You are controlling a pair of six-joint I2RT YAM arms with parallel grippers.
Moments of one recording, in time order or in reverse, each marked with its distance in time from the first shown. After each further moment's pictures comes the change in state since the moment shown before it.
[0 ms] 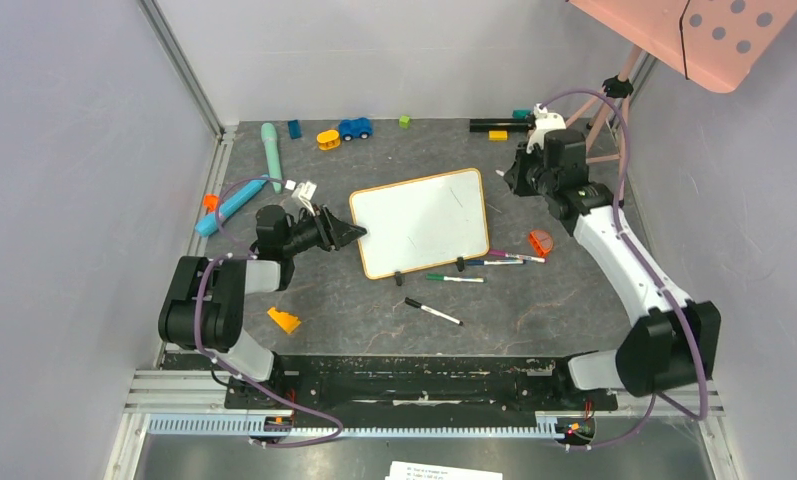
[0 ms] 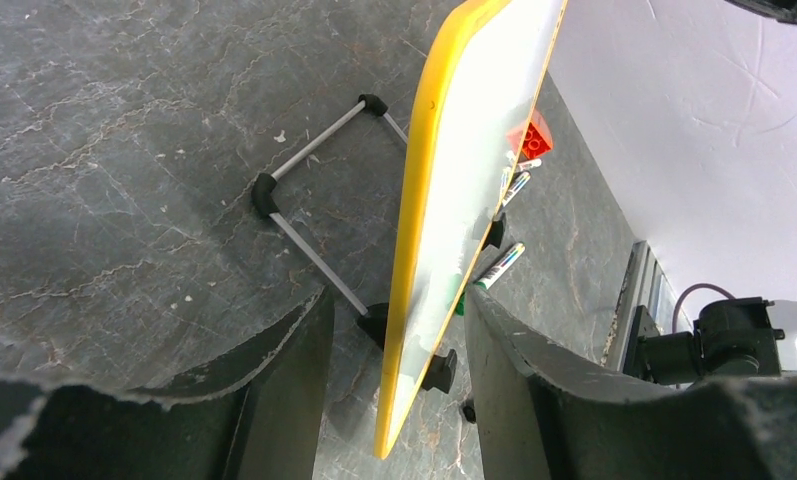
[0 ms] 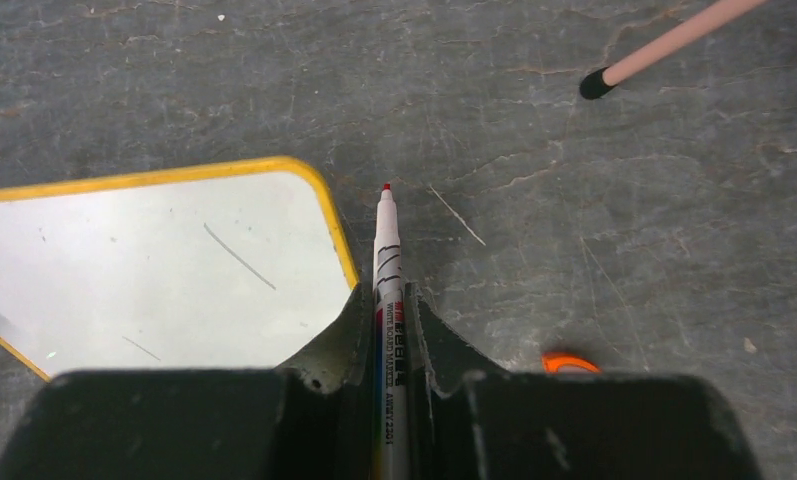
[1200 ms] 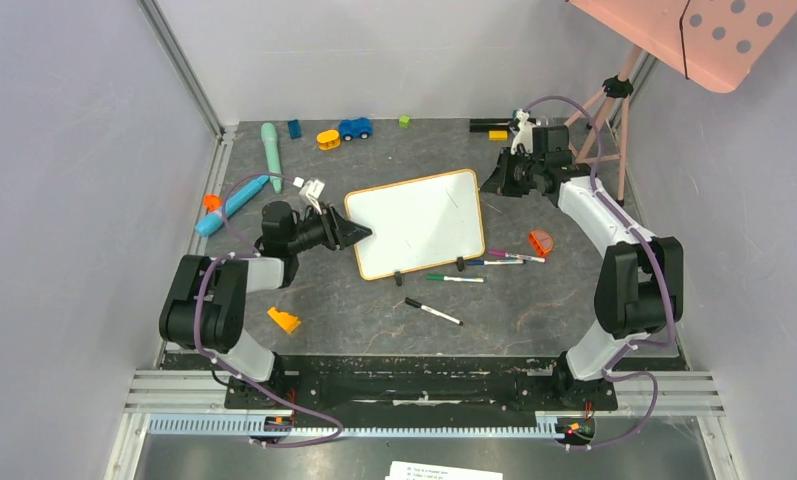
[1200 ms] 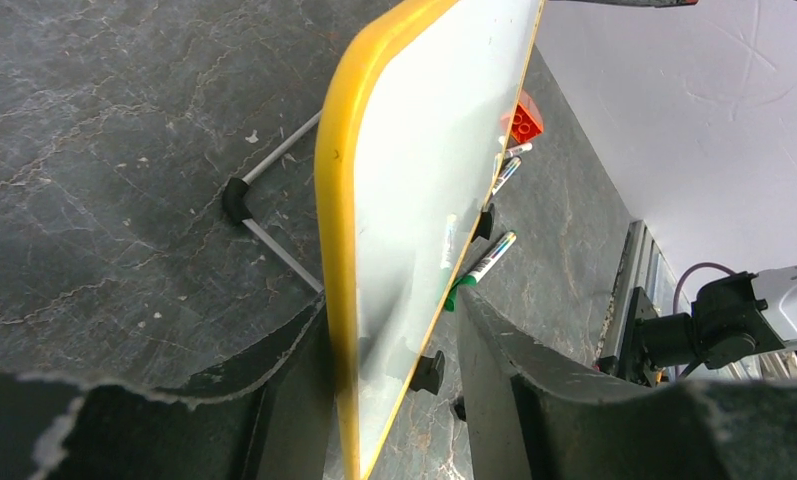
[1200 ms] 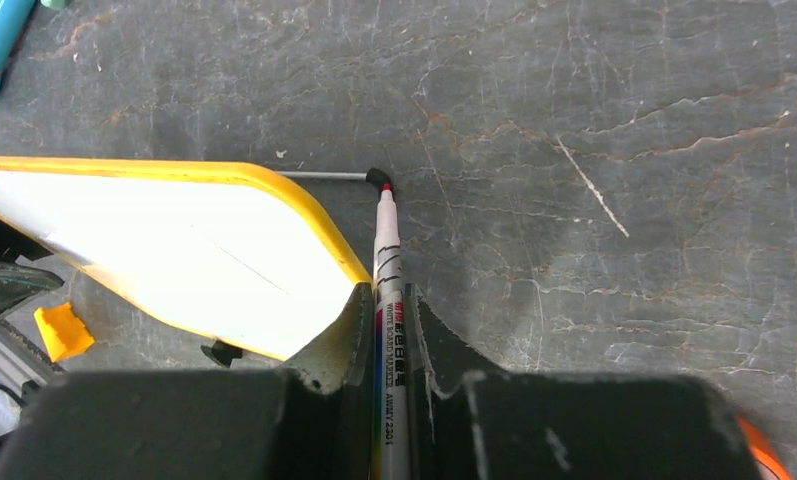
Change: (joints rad) left arm -0.037 -0.005 0.033 -0.054 0.006 0.036; right arm -0.080 0.336 0.125 -0.037 -0.391 0.089
